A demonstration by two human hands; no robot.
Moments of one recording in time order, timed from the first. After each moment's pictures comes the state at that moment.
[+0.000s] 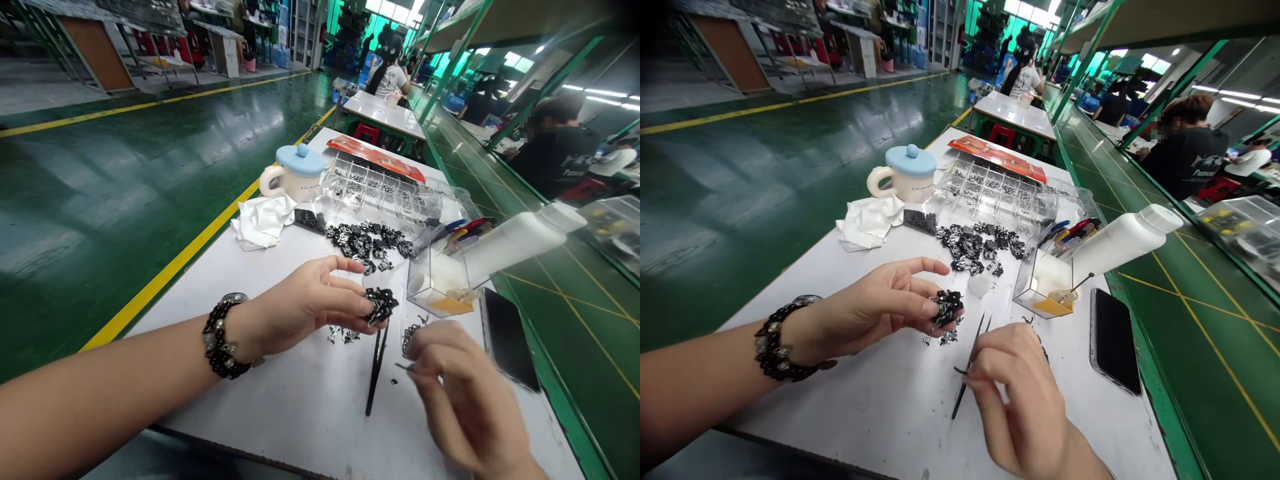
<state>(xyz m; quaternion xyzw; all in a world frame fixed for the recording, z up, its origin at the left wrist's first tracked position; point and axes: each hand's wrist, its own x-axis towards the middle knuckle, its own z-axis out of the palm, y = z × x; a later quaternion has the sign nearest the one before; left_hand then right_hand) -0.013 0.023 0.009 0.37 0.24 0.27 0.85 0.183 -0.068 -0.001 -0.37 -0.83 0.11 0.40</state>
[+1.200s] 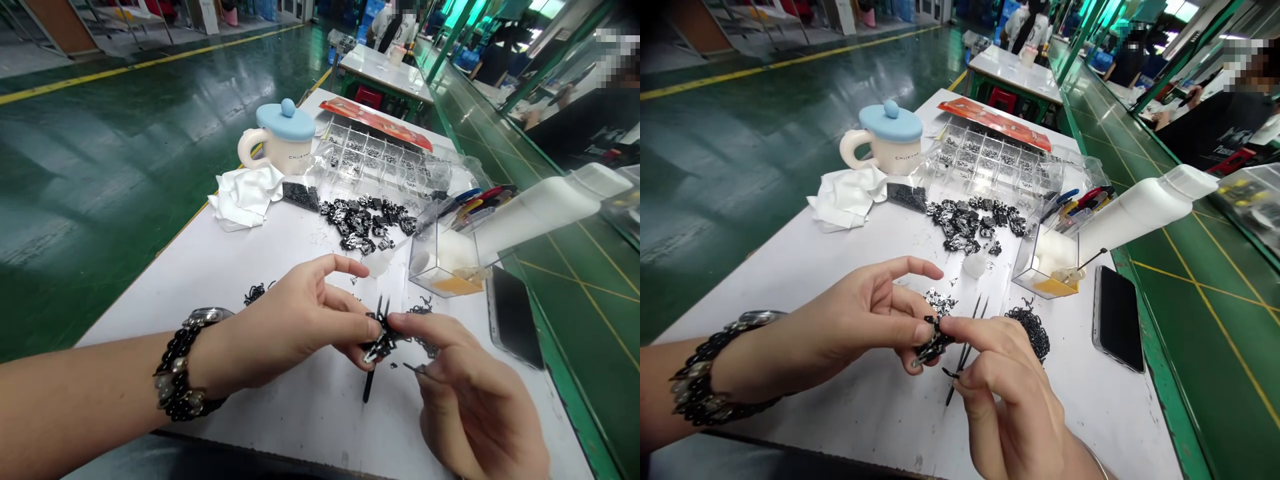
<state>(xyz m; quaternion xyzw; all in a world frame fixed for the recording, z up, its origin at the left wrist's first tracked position) -0.007 0.005 0.002 0.40 0.30 0.22 0.84 0.176 -0.082 -0.014 -0.43 -0.76 0.17 0.46</state>
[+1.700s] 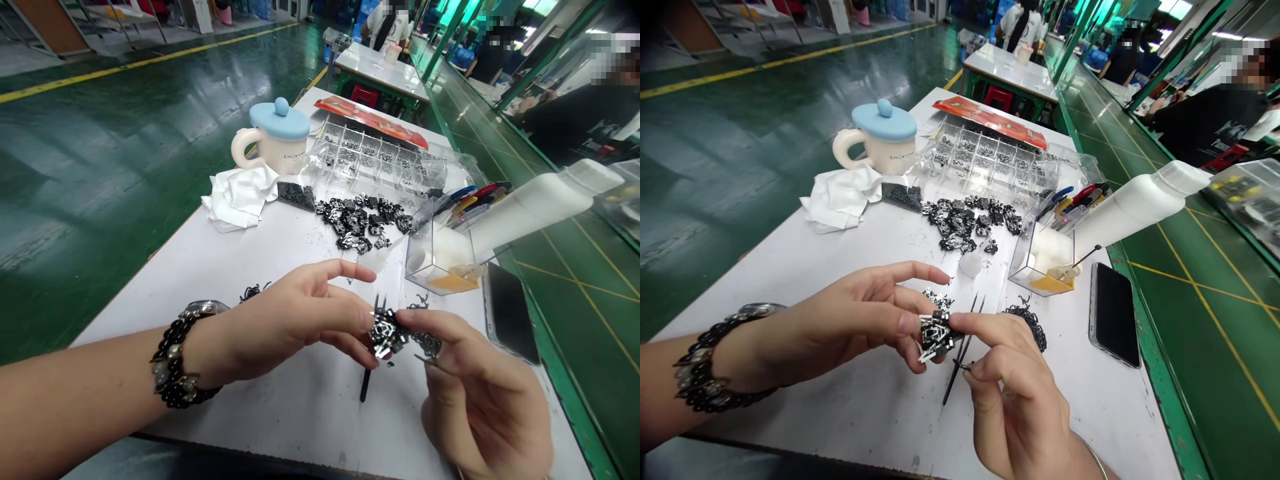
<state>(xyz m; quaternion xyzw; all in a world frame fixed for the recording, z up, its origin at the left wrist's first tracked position) -0.006 0.009 0.005 0.35 0.26 0.19 0.88 0.182 -0.082 -0.016 -0.44 -0.74 0.17 0.48</state>
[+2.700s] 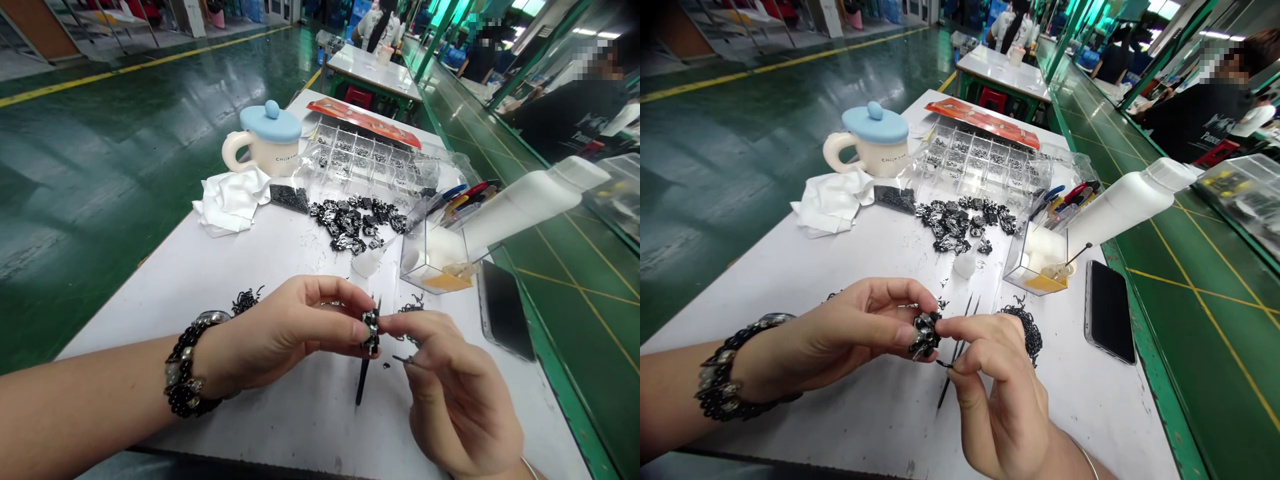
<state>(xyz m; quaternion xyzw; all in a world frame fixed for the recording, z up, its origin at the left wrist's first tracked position) -0.001 0.008 -0.008 0.29 0.25 0.20 0.90 0.177 -0.076 -0.019 -0.42 -0.74 0.17 0.49</state>
